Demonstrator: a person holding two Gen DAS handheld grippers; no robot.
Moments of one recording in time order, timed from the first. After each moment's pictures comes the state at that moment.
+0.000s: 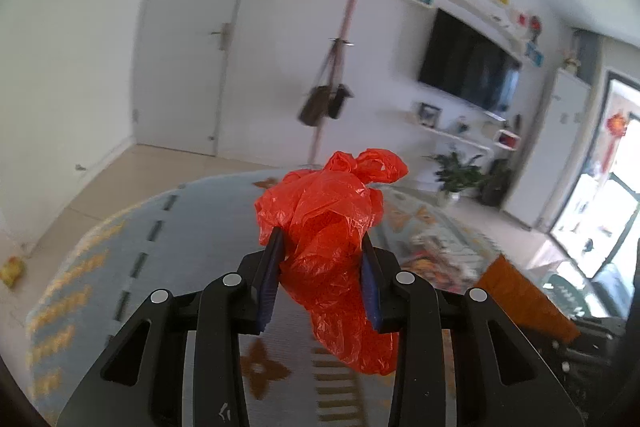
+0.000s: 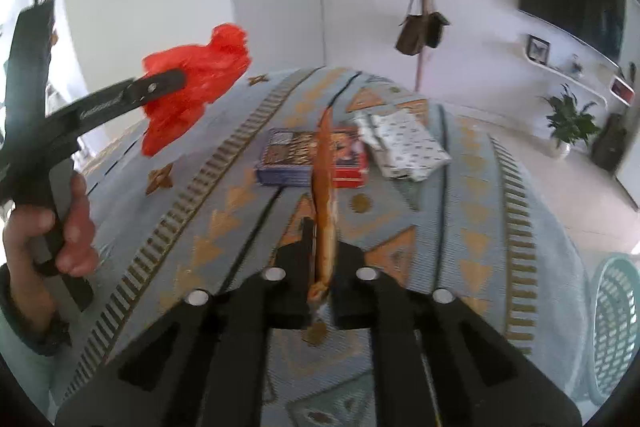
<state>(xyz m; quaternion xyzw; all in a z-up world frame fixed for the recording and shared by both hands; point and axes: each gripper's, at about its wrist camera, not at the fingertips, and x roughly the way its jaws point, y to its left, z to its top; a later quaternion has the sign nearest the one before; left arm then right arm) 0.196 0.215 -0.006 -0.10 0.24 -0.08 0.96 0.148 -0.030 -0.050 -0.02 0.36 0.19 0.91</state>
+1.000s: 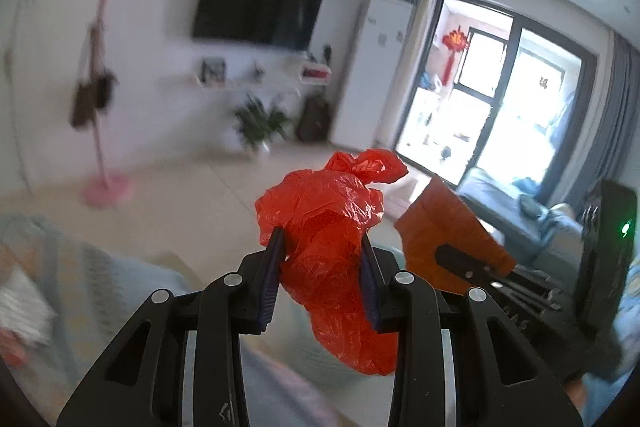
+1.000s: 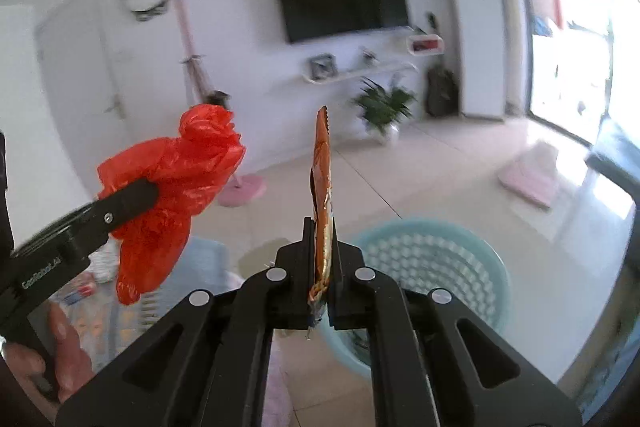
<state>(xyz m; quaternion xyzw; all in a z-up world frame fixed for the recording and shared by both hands) 0.203 -0.184 0.003 -0.03 0.29 -0.40 0.87 0.082 -0.373 -0.003 0.15 0.26 -0.13 0.94</state>
